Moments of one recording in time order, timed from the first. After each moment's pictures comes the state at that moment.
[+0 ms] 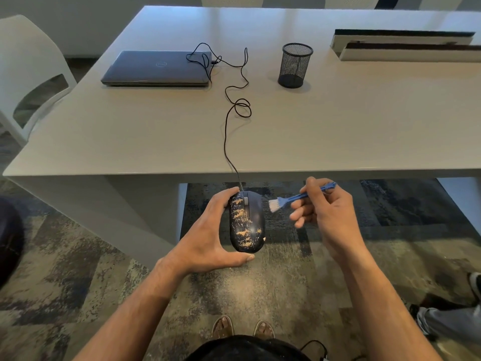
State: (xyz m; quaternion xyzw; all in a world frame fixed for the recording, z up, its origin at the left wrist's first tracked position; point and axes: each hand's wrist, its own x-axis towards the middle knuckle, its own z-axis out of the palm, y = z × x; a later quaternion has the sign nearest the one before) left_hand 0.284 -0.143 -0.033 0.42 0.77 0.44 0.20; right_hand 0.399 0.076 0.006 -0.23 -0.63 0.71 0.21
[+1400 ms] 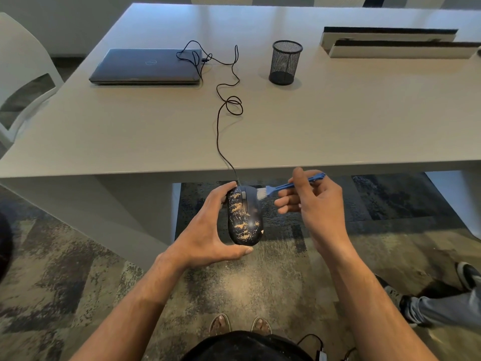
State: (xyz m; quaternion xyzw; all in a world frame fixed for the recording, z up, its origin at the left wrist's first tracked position) left_hand 0.282 -0.136 -0.042 0.42 0.76 0.45 0.20; right_hand 0.395 0.061 0.009 -0.23 -0.64 0.68 0.27
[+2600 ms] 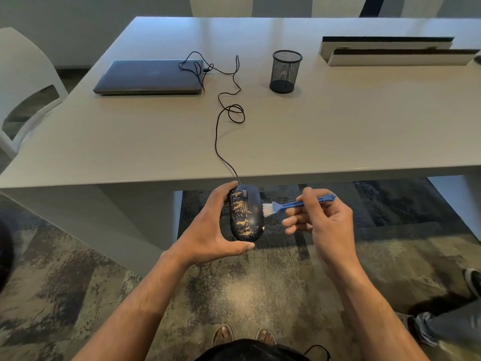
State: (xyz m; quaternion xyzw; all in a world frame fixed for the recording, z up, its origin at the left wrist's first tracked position) left_hand 0.261 -0.127 -0.050 0.43 0.76 0.46 0.17; right_hand 0.413 0.051 0.007 -0.23 -0.60 0.71 0.29
